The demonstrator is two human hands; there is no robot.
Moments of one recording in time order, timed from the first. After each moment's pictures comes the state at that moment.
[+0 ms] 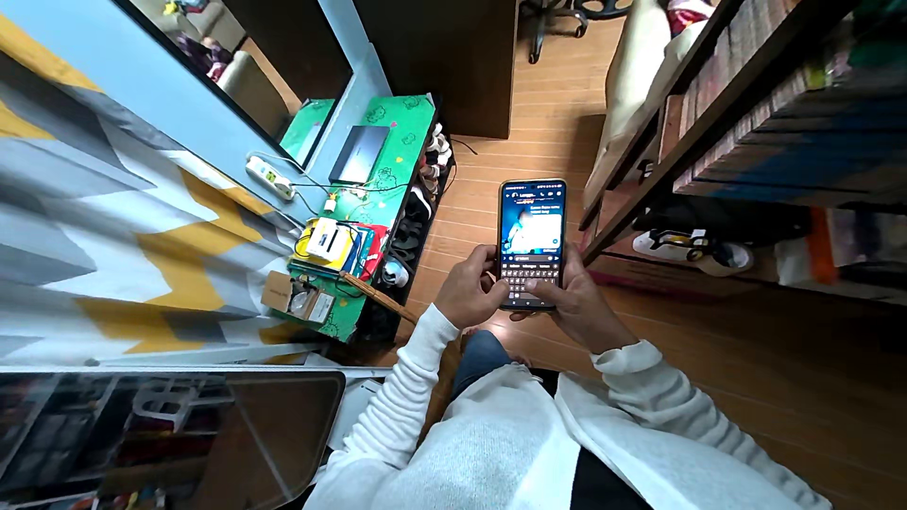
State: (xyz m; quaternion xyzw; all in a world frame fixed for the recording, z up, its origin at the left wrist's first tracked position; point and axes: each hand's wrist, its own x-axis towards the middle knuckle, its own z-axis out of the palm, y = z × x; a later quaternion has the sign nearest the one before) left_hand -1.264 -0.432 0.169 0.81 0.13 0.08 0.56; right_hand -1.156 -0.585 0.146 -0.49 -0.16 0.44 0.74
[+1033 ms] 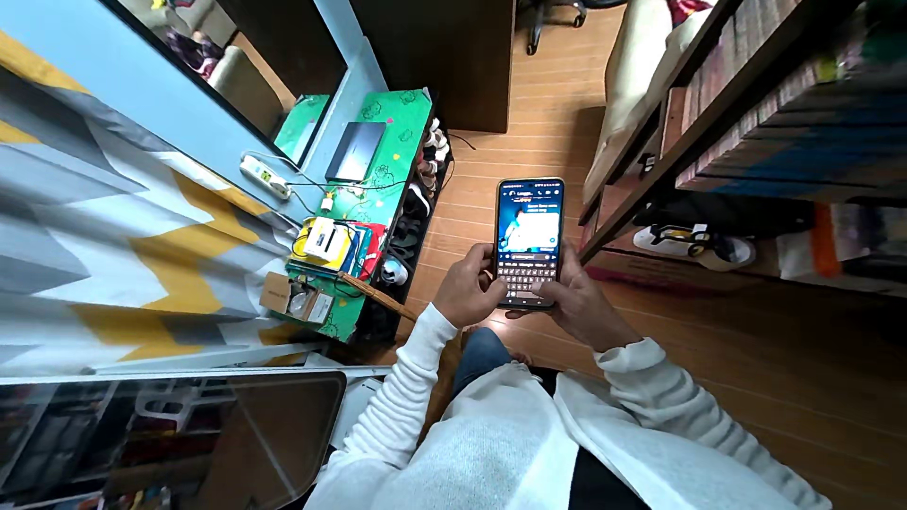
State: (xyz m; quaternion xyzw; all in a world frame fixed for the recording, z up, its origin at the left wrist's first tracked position) left_hand -1.260 -0.426 0.166 0.80 0.14 0.08 0.57; right_hand -1.150 -0.582 0.143 -0.48 -0.17 0.46 0.72
